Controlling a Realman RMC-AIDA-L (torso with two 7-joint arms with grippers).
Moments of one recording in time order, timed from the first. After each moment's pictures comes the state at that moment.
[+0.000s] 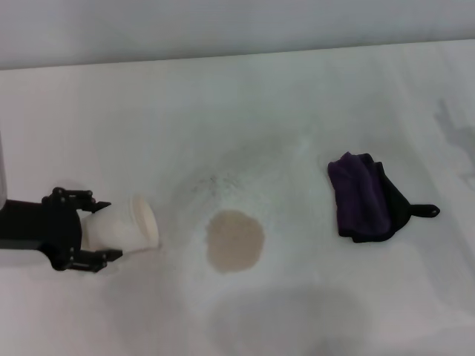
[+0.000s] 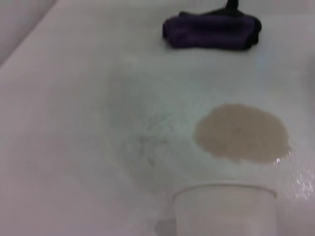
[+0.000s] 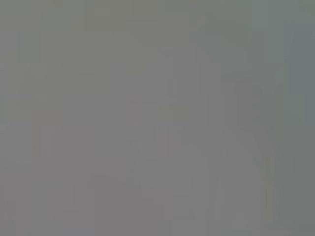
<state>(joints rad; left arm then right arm) -0.46 -2.07 1.05 0.95 2.26 1.41 -1.28 0.39 2.02 -0.27 0.09 2.14 1.41 -2.87</state>
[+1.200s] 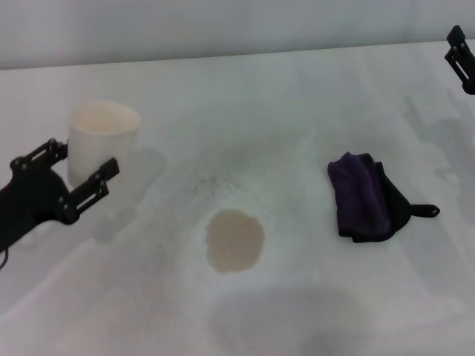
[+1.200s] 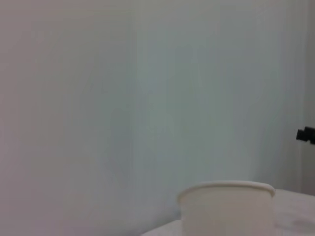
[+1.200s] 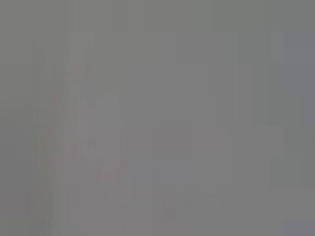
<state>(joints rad) -0.33 -2.08 0.89 0.38 1.39 1.42 -0.78 0.43 2.02 -0.37 0.06 2.11 1.42 -2.88</state>
